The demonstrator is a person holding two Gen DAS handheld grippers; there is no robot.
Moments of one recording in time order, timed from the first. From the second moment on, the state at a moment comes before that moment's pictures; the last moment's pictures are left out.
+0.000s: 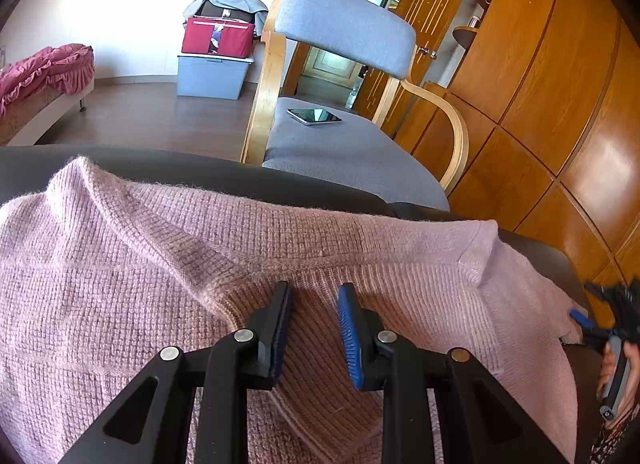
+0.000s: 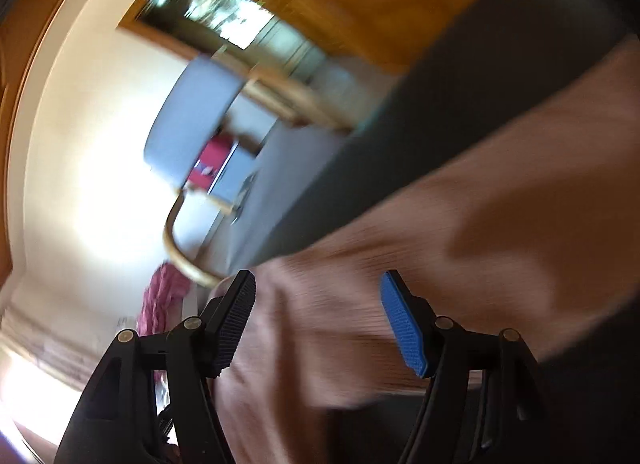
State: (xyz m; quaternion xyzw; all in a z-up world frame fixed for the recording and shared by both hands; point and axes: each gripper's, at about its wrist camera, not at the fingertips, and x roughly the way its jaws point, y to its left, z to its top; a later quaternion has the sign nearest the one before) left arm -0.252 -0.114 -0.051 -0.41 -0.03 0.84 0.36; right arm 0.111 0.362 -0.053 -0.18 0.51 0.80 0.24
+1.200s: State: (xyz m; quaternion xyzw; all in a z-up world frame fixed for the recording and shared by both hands) left arm -0.257 -0.117 -0.054 -0.41 -0.05 0.84 0.36; right arm 0.243 0.445 -0.072 -0.14 0.48 0.73 0.47
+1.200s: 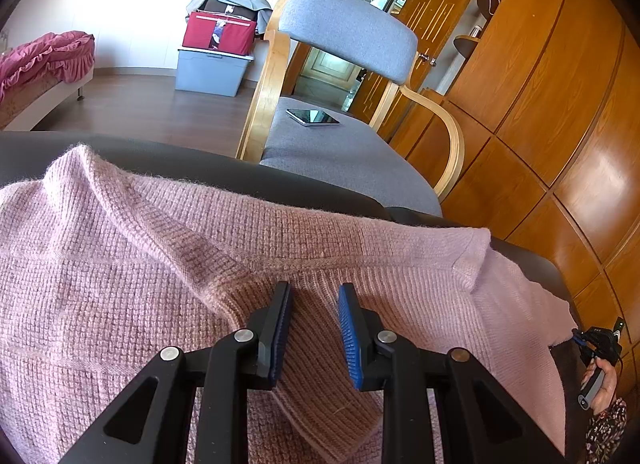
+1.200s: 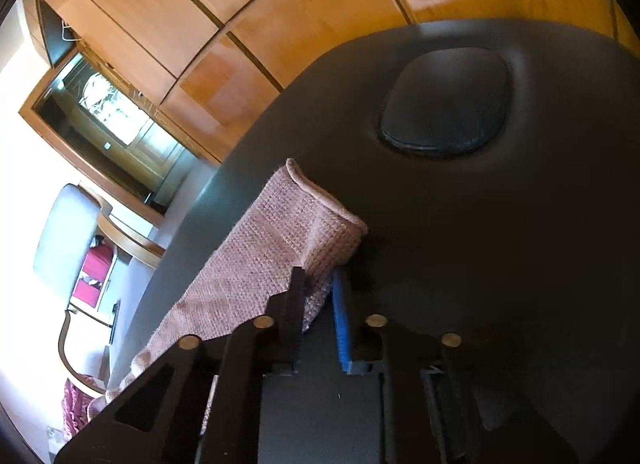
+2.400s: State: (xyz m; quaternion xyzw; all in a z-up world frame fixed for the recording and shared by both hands) left arm -0.257 -0.119 -0.053 -0.41 -0.06 0.83 0.37; right arm 0.026 0.334 -0.006 -0.17 0.44 0.87 0.17
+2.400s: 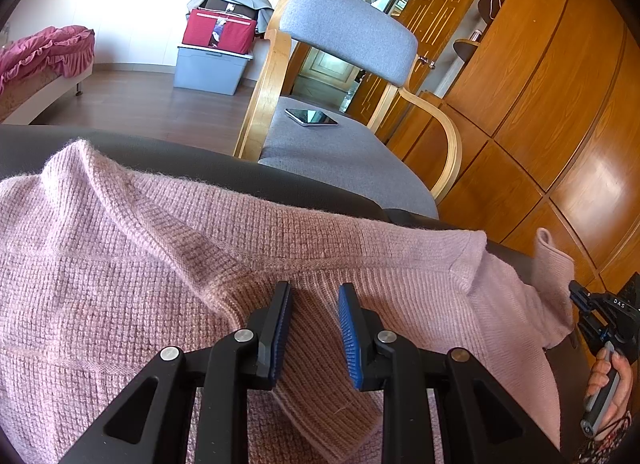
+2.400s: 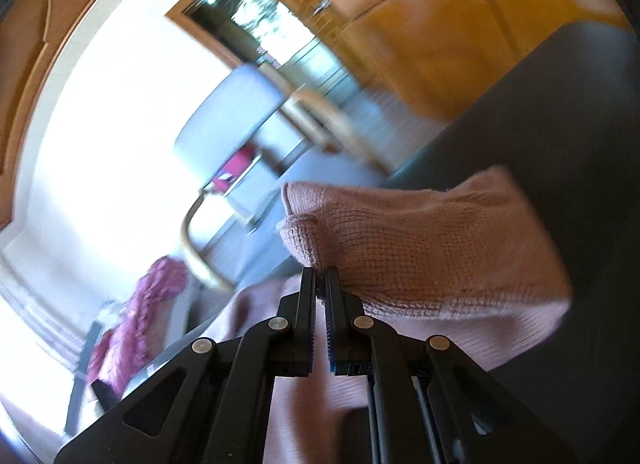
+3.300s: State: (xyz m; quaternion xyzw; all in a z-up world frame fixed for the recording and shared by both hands) left arm -0.258 -0.126 -0.054 -0.42 -0.07 0.83 0.37; right arm -0.096 0.139 -0.041 -0.26 0.43 0.86 -0.06
